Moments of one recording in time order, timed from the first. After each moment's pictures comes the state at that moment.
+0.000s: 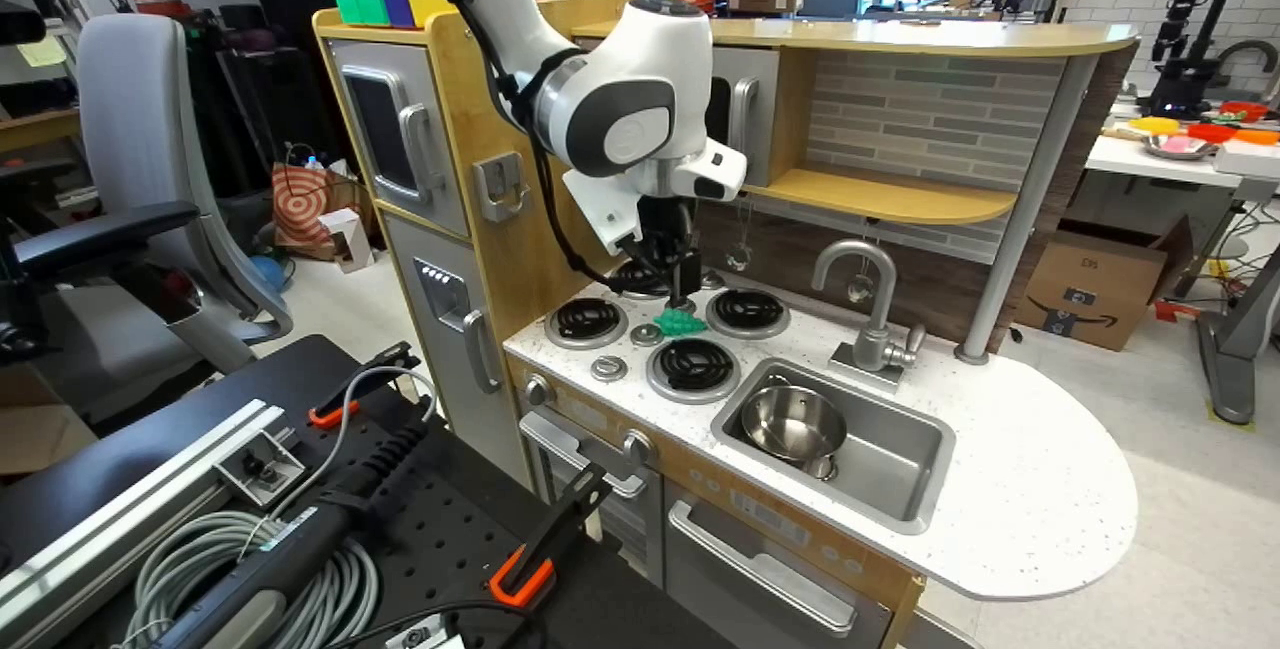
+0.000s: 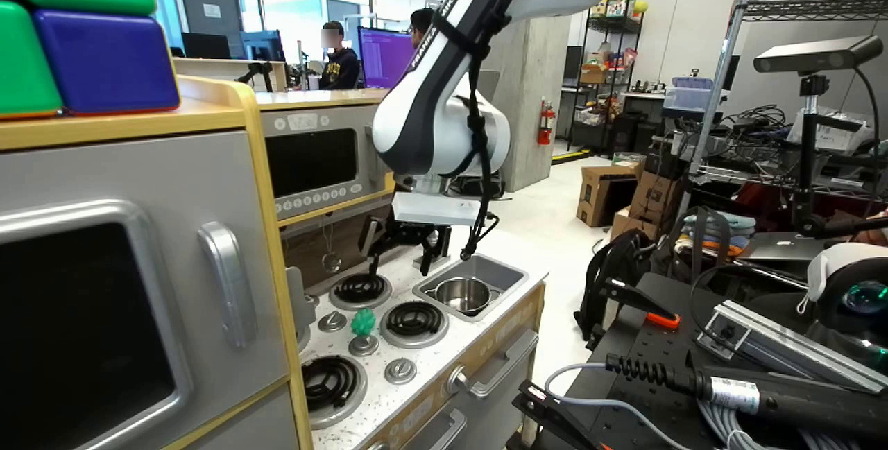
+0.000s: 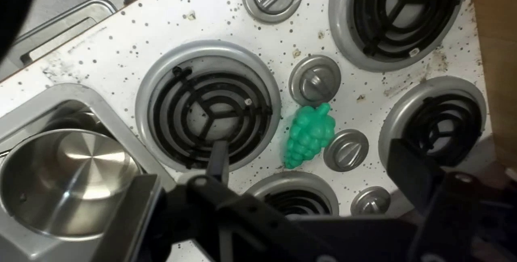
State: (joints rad) arm 0.00 0.81 0.07 -1.83 0.26 2.79 0.23
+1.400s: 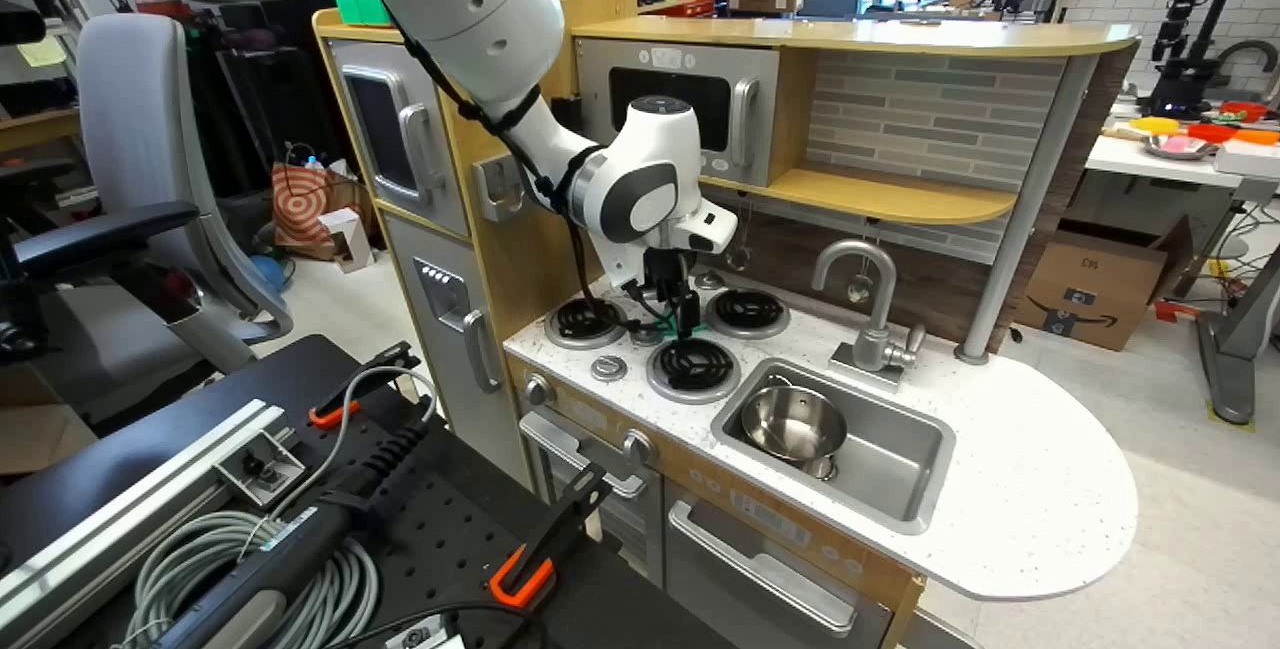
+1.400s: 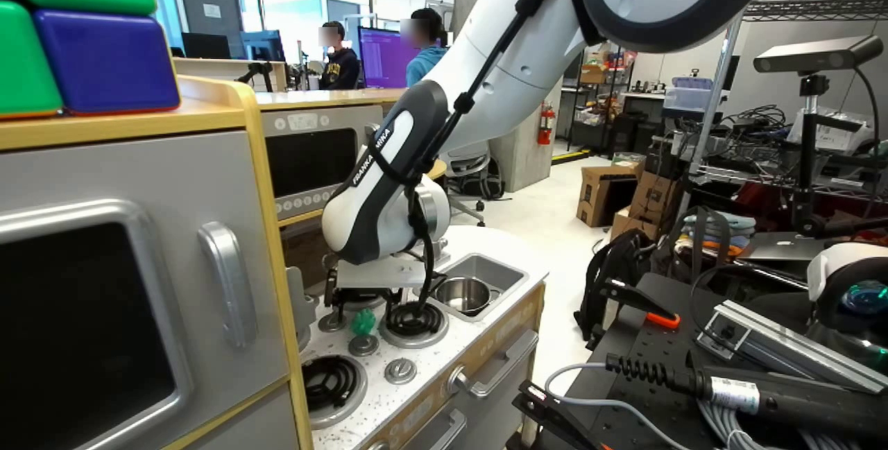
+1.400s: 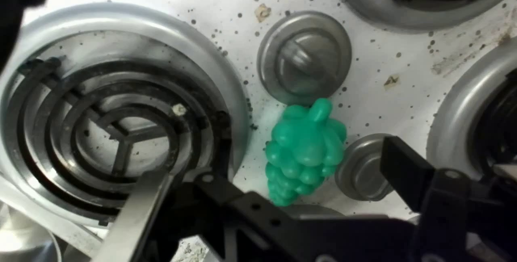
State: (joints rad) arm 0.17 1.23 -0.08 -1.33 0.26 2.71 0.47
